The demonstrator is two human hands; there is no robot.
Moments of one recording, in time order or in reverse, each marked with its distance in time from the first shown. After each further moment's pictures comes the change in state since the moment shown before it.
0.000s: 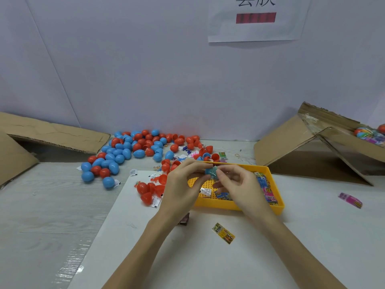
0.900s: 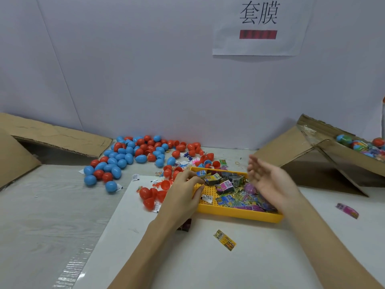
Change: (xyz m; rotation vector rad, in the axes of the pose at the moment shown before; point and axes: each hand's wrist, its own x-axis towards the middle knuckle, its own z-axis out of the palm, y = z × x) left_hand -0.004 -0.035 0.000 0.443 -0.177 -0.048; right_hand 0.043 -0.013 -0.066 0.791 0.097 0.370
